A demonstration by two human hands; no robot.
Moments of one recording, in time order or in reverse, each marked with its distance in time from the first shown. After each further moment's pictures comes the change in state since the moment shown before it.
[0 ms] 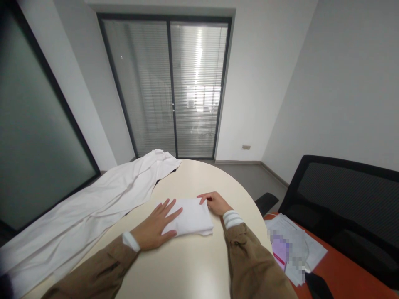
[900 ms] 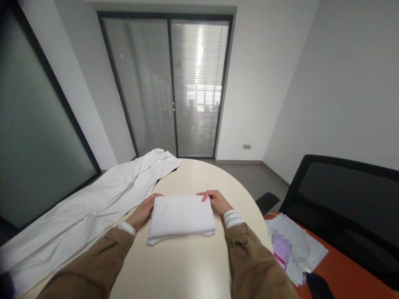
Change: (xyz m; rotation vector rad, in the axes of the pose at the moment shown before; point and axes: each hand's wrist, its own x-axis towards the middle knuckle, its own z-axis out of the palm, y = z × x) left_hand 0.020 -0.053 0.007 -1.296 0.454 -0.426; right_hand 0.003 0.009 0.002 0.335 0.041 0.058
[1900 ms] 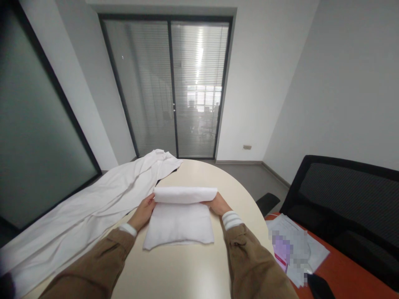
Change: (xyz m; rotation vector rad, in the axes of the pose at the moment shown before) left_hand 0.003 0.001 -0.002 0.192 0.021 0.194; right_hand -0.005 -0.017 0.007 -0.351 0.068 -0.154
